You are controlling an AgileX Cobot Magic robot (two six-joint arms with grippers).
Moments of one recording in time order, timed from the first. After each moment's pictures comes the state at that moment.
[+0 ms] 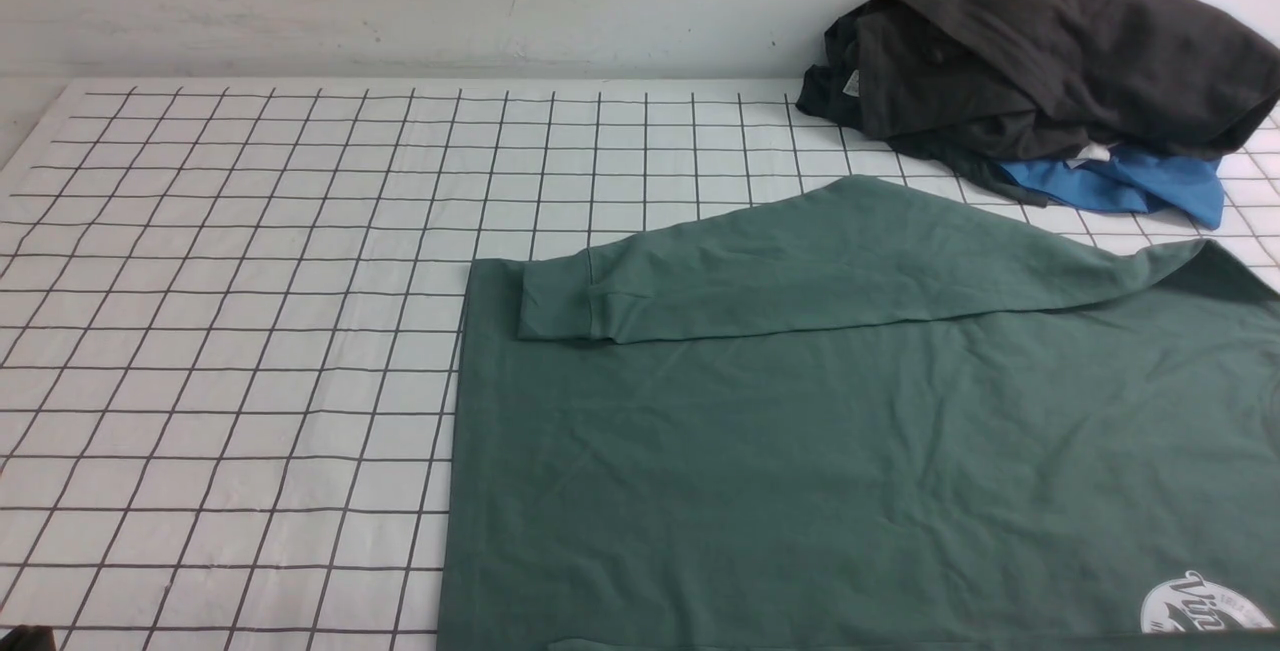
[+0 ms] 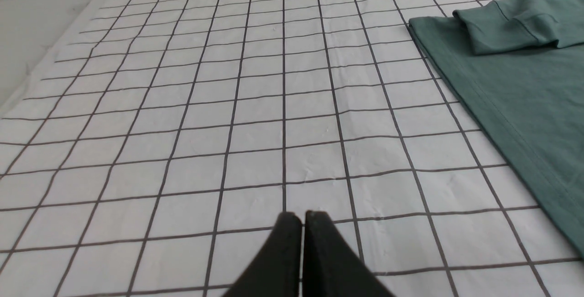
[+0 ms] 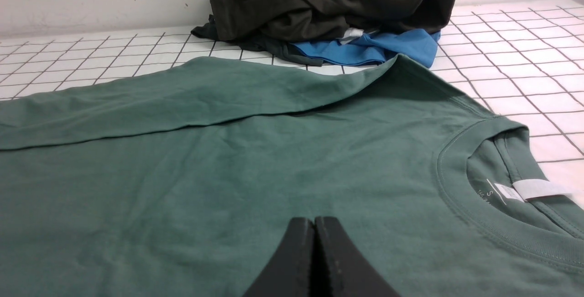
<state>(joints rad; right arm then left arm) -0.03 -0.01 0.02 -0.03 0.36 0.09 0.00 -0.01 0.03 -0.09 0.36 0.12</state>
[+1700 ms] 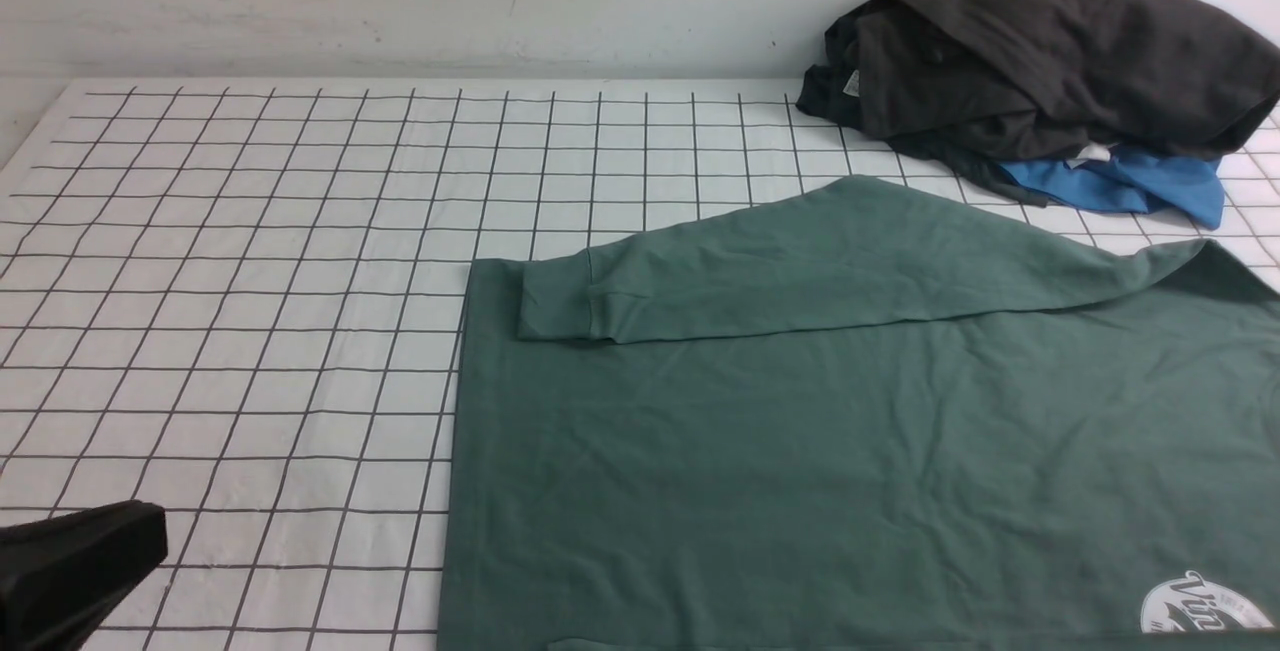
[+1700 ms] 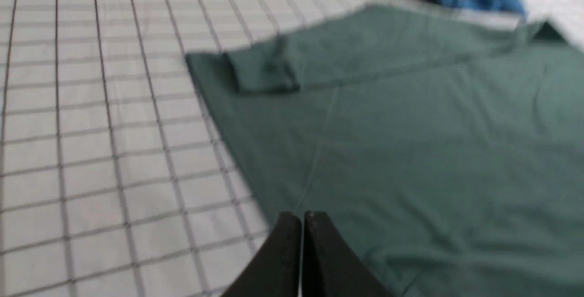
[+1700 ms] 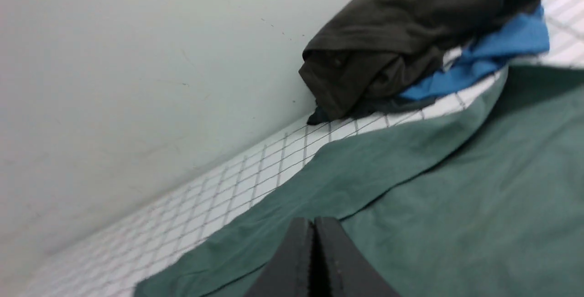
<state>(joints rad) -0.03 0.27 -0.25 0.56 0.30 -0.14 0.00 0.47 -0.59 -0.54 0.86 0.43</state>
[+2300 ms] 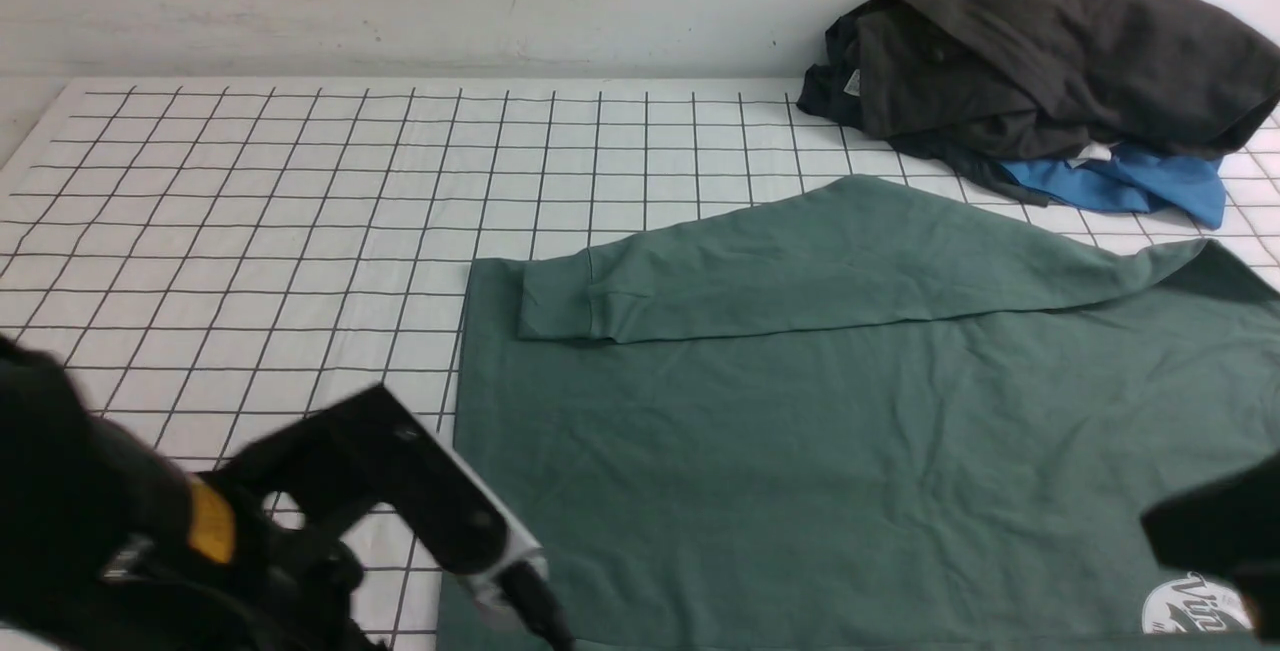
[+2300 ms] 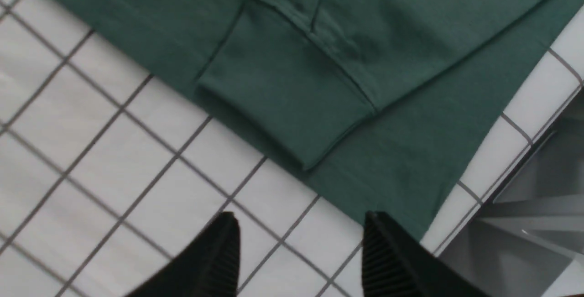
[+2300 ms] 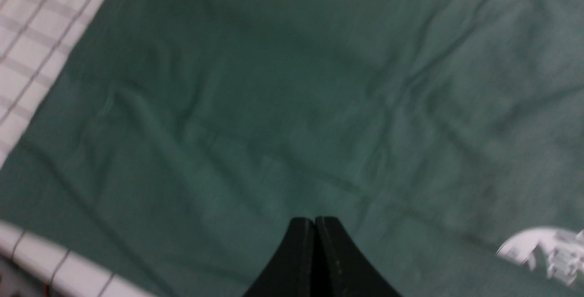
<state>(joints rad) 0.26 0.91 -0.85 0.37 1.18 -0.34 -0.61 1.17 -0.80 -0.24 1.04 0.32</state>
